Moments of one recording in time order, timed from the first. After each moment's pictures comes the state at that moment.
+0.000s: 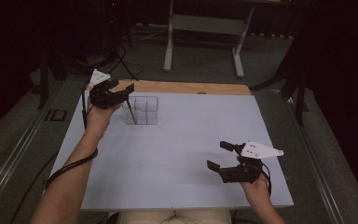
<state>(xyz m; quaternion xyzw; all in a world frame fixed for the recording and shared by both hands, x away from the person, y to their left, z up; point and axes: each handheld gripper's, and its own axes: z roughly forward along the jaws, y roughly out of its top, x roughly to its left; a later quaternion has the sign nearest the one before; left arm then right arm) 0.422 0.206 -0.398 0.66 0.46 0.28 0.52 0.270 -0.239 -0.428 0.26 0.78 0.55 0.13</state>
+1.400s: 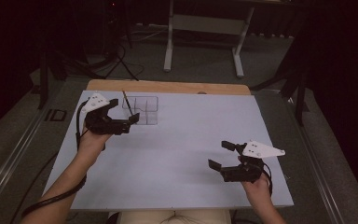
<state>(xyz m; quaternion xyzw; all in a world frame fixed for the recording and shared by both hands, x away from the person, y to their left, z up) 0.335 0.192 -0.394 0.70 0.39 0.22 0.55 0.272 -0.243 -0.429 0.27 0.78 0.55 0.13</state>
